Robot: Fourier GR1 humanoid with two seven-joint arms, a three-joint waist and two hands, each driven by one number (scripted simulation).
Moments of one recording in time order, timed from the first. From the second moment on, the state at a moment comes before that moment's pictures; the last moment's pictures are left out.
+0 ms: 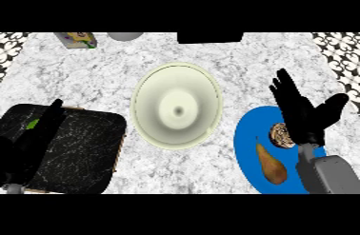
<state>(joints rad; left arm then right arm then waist) 0.06 0.57 -0.16 -1.59 0.30 0.15 0.11 -0.21 -0.30 0.16 -1.47 -0.36 -0.24 0.15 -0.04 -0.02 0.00</state>
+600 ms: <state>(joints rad) -0.10 0.52 0.01 -1.61 0.35 0.22 -0.01 -0.17 -0.39 0.32 -1.74 -0.14 -0.01 -0.19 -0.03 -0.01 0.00</state>
